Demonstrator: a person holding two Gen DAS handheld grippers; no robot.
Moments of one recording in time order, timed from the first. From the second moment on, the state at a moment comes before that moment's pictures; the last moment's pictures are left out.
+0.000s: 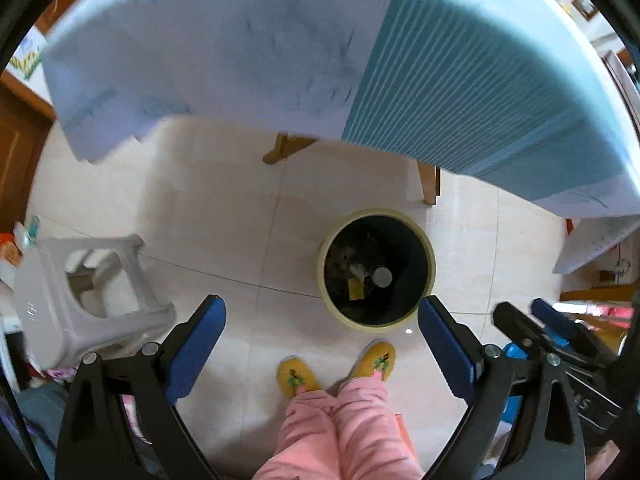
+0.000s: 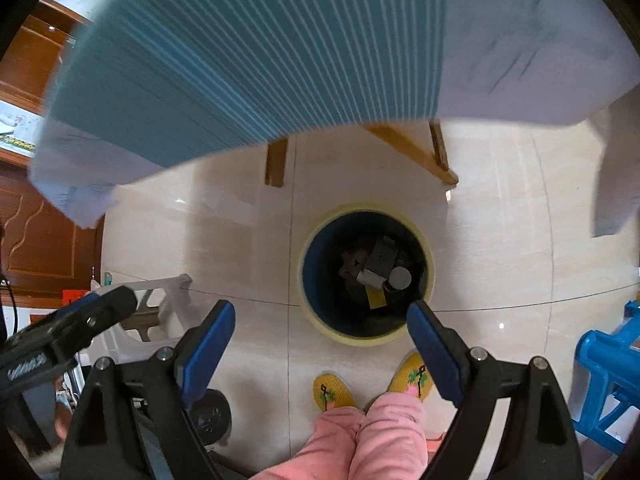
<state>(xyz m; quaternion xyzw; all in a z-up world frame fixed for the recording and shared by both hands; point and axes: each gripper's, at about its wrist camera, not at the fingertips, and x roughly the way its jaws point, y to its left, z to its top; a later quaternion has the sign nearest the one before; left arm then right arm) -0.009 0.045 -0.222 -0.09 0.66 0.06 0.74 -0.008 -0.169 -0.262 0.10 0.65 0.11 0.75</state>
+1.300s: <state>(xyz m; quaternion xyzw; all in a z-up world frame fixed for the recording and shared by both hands) 0.037 0.112 0.064 -0.12 0.50 0.03 0.86 0.008 -0.136 0.026 0.11 0.46 0.12 0.87</state>
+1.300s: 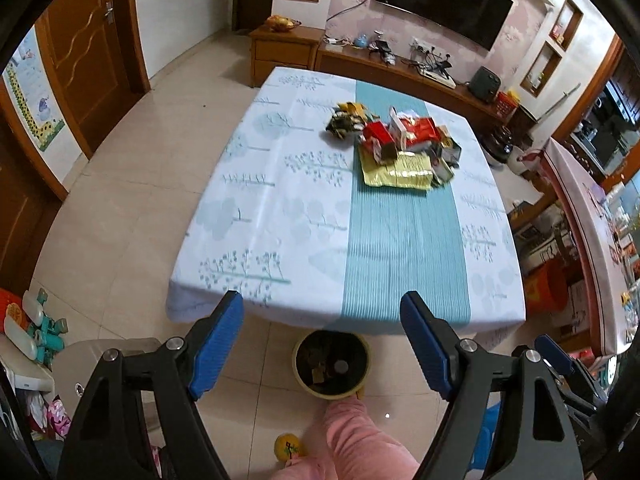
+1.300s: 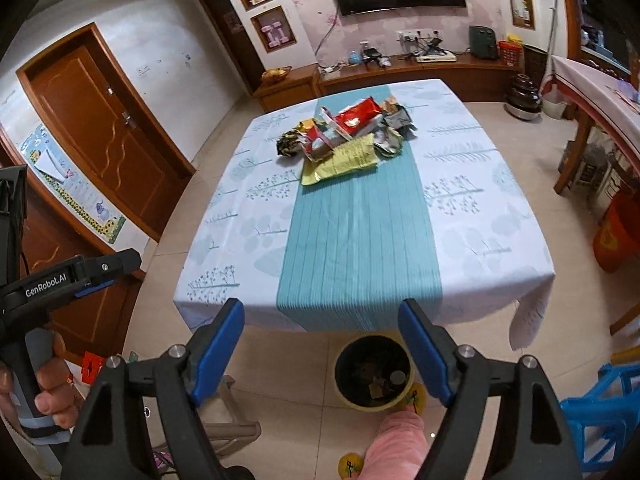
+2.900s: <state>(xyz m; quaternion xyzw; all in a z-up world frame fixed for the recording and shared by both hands) 0.432 0.046 -0.144 -0.17 0.64 0.14 0.74 0.503 -0.231 -0.125 0.12 0.58 0.19 0.78</state>
